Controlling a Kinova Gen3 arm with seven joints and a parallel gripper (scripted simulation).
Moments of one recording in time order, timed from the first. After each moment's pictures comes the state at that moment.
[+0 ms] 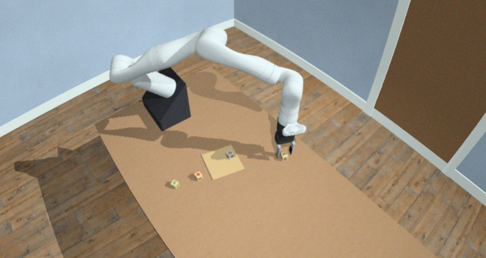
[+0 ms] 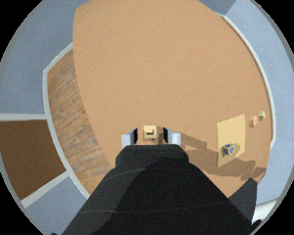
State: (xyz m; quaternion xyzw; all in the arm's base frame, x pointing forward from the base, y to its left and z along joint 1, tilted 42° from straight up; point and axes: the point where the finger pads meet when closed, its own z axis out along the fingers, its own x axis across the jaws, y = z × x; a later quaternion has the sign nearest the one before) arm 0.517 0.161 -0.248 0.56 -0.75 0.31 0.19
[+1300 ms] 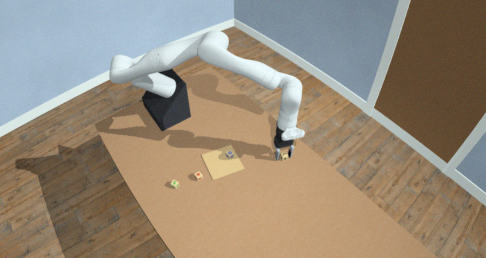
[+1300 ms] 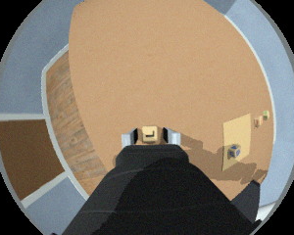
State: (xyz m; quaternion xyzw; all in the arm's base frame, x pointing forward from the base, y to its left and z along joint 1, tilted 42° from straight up) arm 0.518 0.143 -0.266 0.56 -0.75 0.31 0.19
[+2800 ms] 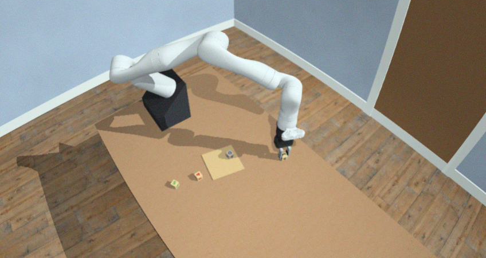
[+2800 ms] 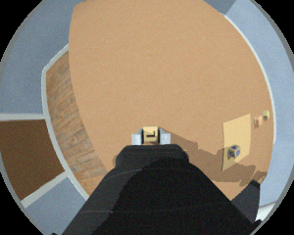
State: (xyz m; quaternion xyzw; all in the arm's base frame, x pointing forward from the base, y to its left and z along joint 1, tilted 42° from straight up) arm 0.518 0.143 -0.266 0.56 -0.75 0.31 0.19
